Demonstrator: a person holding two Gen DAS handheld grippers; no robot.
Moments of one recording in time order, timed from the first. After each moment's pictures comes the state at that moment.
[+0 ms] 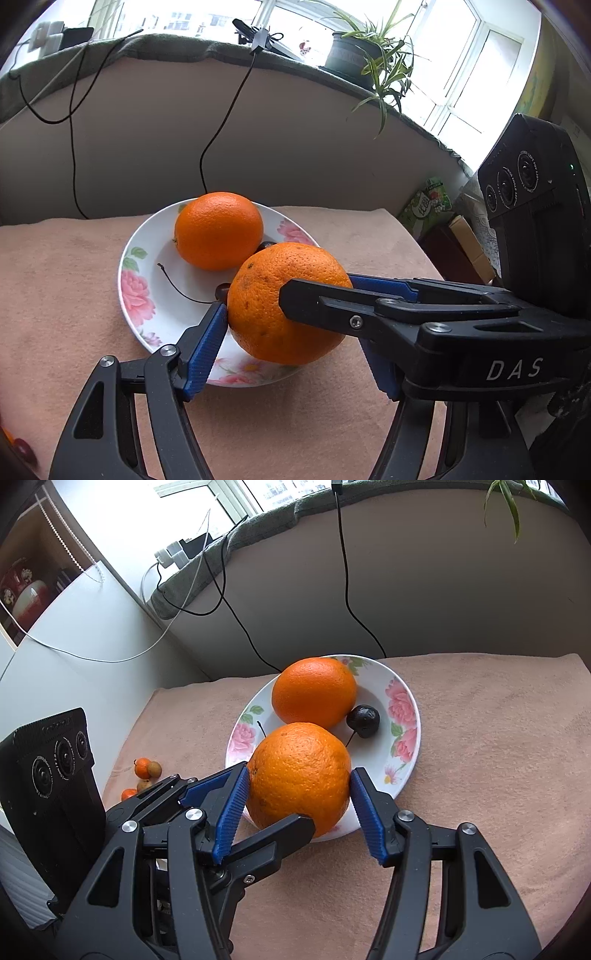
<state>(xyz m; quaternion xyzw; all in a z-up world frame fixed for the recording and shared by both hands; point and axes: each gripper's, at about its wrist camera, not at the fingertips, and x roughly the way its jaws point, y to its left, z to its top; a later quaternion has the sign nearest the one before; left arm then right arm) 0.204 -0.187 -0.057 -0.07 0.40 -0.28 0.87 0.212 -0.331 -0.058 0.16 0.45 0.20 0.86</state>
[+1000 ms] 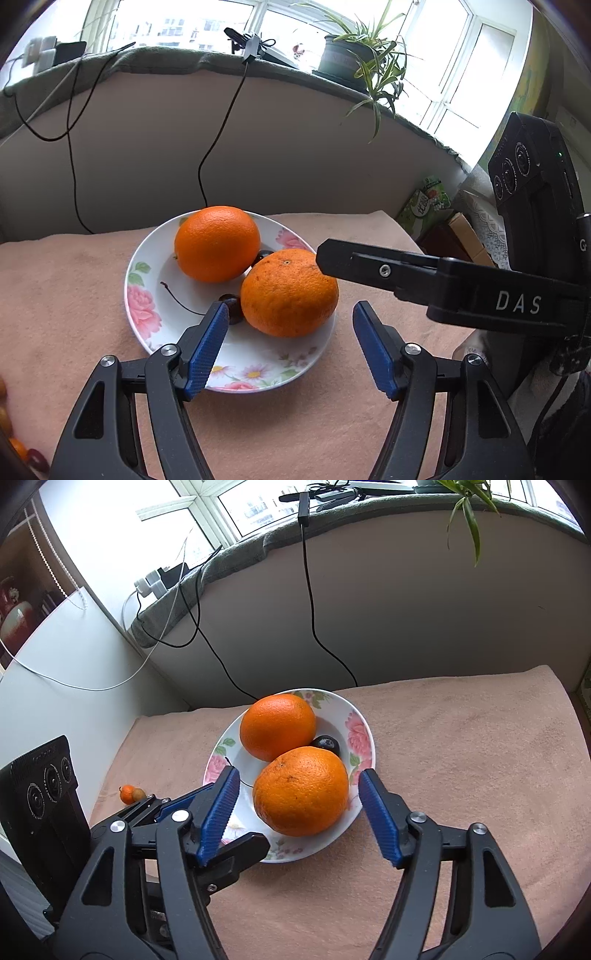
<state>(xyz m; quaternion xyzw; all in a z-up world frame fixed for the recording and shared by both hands) 0.201 -0.187 -0.046 -0.06 0.39 -0.28 0.88 0.210 -0.355 -0.041 0.17 0.42 0.15 0.88</state>
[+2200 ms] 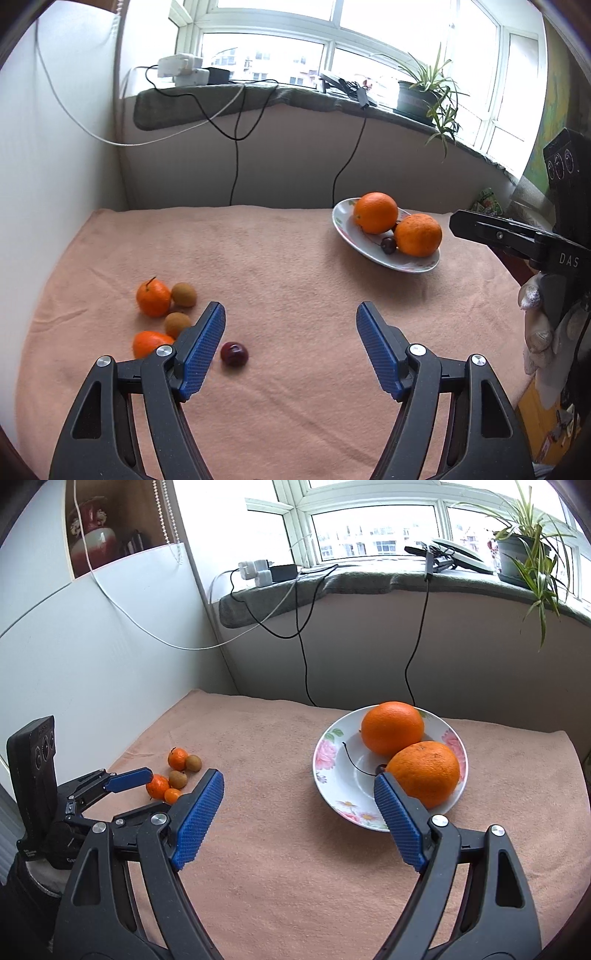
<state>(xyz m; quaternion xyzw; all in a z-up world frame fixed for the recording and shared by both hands) 0.091 -0.016 -0.041 -0.03 0.34 -0.14 0.93 0.124 -0.236 -0.004 0.04 0.32 0.22 0.92</state>
